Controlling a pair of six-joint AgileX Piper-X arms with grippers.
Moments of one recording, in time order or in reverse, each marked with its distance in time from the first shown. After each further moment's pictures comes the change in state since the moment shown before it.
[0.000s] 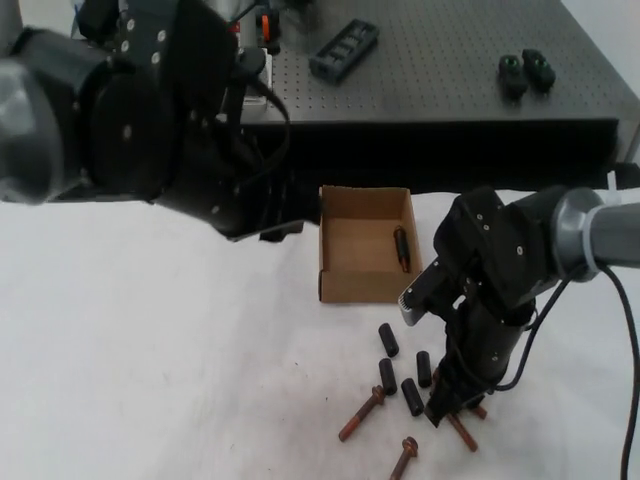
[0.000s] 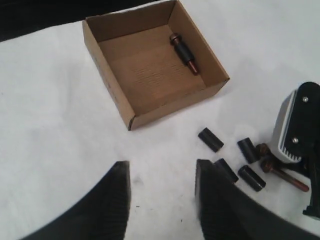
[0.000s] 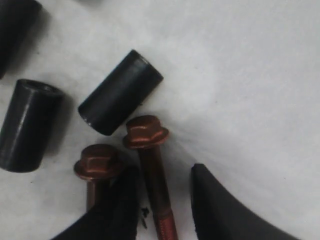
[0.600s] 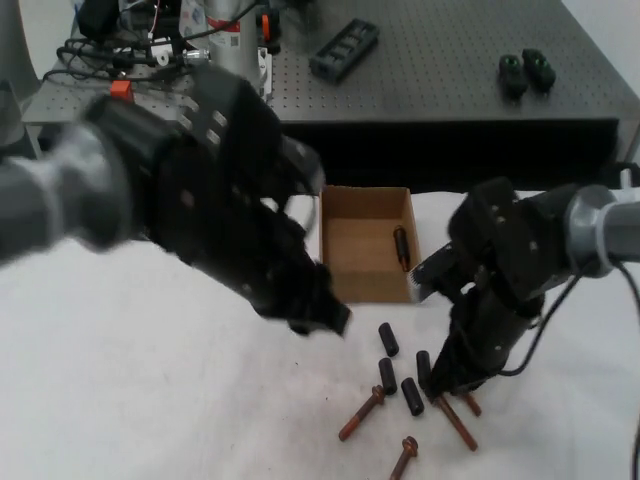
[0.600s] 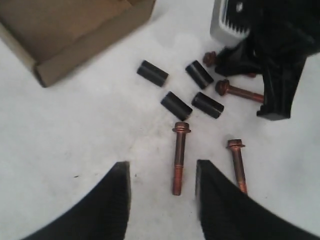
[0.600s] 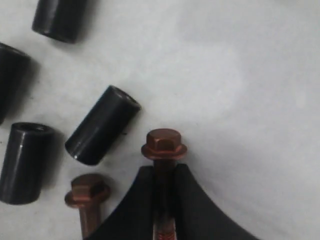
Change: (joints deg) left arm -8.5 11.8 -0.7 0.4 6.9 10.2; right arm -5.7 -3.9 2.8 -3.7 -9.3 6.8
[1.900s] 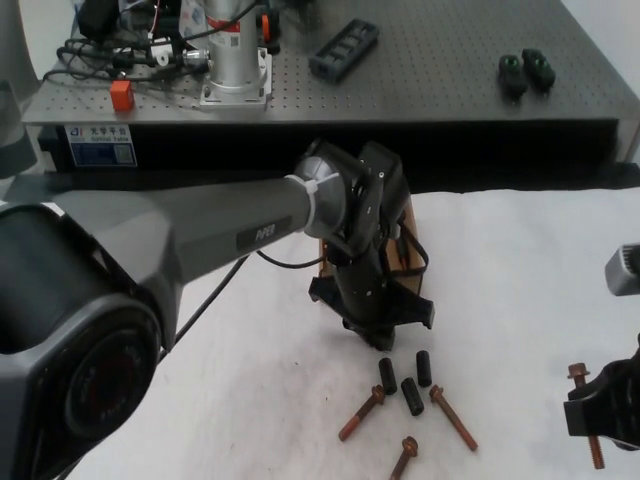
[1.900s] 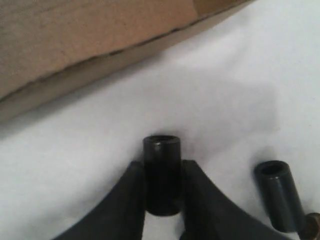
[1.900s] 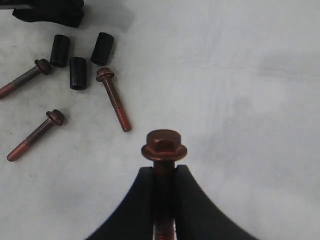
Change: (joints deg) left arm -3.3 34.4 -35.6 14.8 -6.4 -19.7; right arm -9.2 -51.4 20.2 12.2 -3.9 11.9
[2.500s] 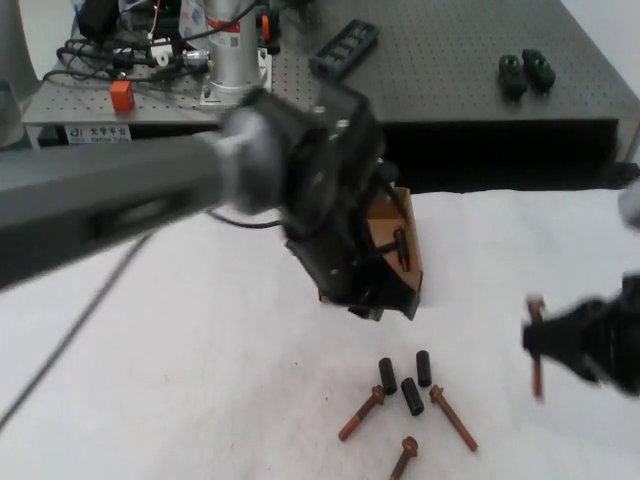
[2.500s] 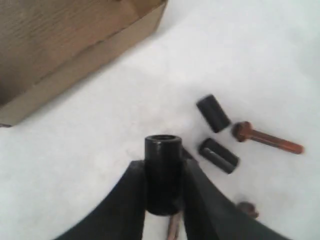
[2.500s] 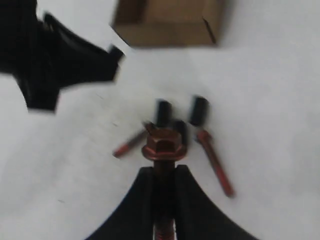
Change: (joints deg) left arm 0.0 -27.5 25.5 -14.1 2.6 12.5; right arm 0.6 0.0 0.0 -15.1 -18.0 12.6
